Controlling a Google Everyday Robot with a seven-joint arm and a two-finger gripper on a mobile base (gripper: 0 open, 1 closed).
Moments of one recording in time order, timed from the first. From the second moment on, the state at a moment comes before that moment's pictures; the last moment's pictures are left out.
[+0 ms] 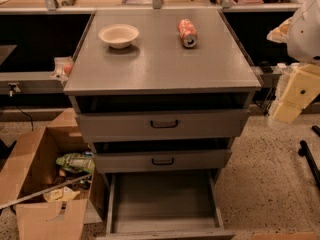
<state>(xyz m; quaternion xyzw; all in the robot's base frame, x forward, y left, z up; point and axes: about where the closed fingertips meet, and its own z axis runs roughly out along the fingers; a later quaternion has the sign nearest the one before) 0.438 -0.213 0.990 -0.60 0.78 -0.05 0.18</state>
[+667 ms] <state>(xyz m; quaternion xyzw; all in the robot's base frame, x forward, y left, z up) 0.481 -0.216 0.975 -0.58 0.78 -0.03 0.22</state>
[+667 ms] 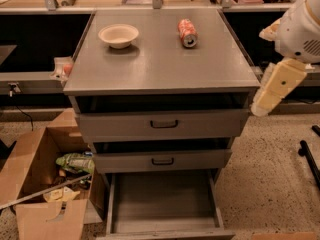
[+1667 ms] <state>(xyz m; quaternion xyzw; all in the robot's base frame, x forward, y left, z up) 0.639 -0.191 0.918 -0.49 0.80 0.02 0.33</state>
